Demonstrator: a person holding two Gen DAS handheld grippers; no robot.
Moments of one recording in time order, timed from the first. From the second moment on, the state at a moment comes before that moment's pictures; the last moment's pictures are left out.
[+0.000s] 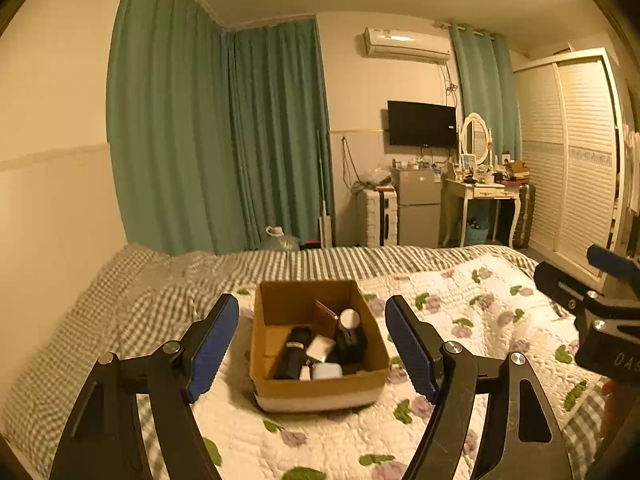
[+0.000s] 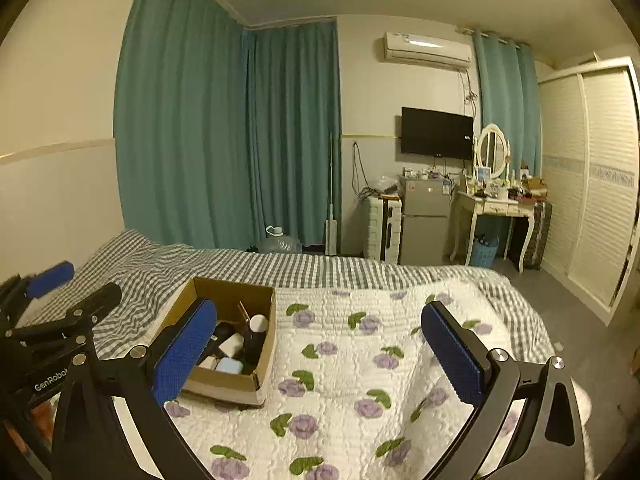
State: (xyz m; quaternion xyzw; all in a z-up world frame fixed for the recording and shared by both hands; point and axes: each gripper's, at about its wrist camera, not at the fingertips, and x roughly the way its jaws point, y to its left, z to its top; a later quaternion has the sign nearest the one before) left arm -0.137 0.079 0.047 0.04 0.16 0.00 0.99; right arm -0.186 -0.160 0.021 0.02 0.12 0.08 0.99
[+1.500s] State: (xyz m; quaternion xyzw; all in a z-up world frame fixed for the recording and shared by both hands) left arm -0.140 0.085 0.024 0.04 0.19 -0.01 0.98; right arm -0.176 -0.143 -0.007 0.00 0.15 0.06 0.99
